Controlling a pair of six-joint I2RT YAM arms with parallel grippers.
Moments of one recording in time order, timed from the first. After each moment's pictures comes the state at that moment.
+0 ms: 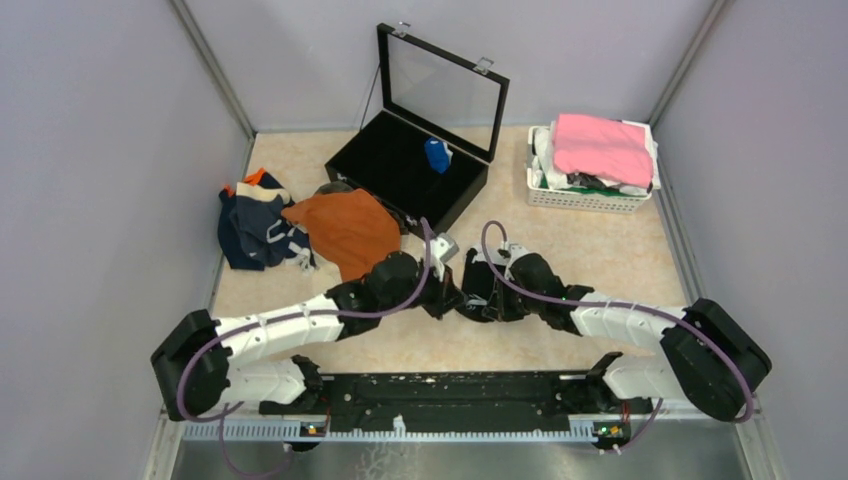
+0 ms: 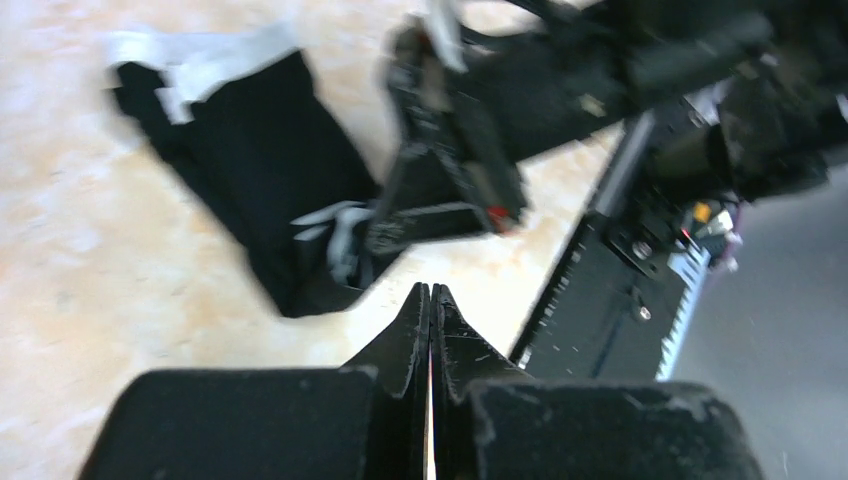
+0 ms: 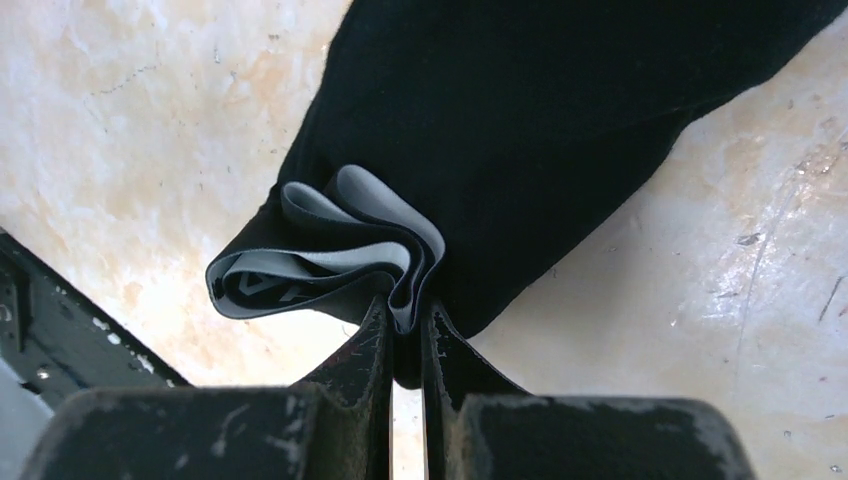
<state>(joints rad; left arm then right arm) -0.93 1.21 0.64 0.15 0.17 -0.41 0.73 1.23 0.40 0.03 -0.11 0.55</state>
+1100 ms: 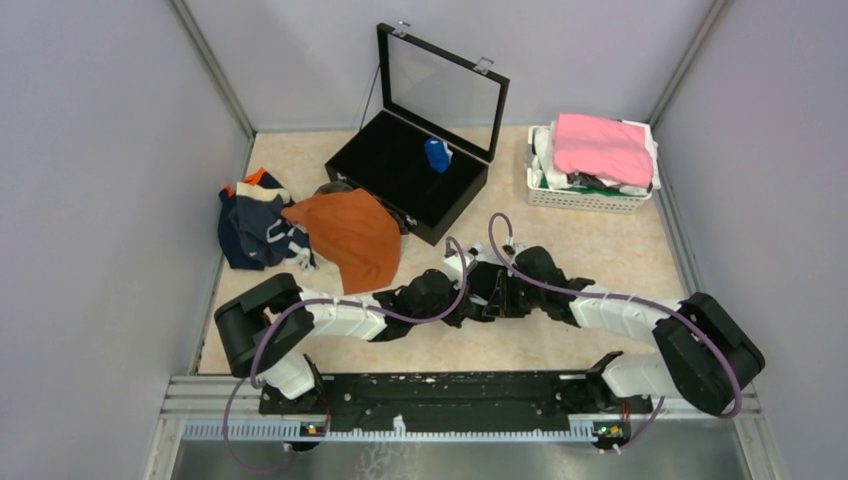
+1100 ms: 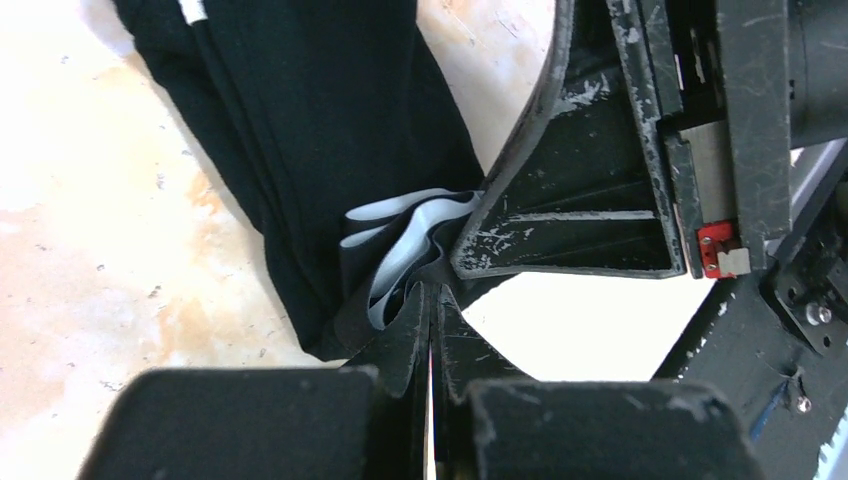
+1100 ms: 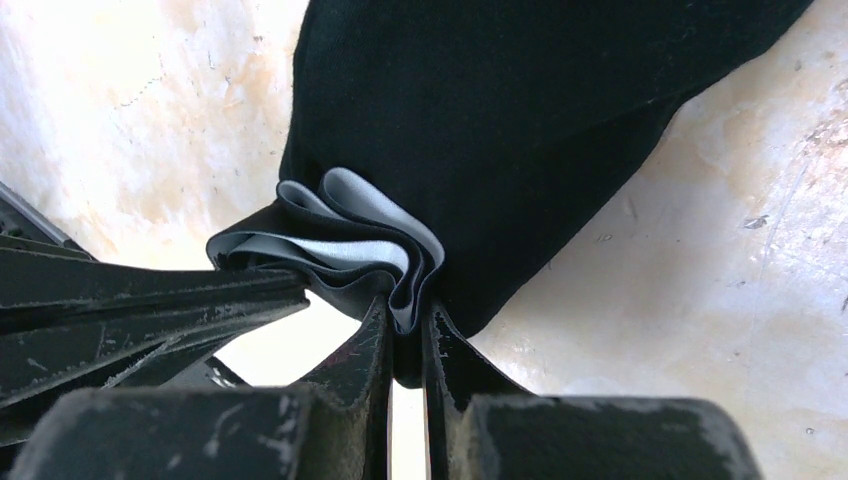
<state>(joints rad) -1.06 1.56 0.61 0.43 -0.03 -0.47 0.64 1.28 0.44 -0.02 -0.25 0.63</state>
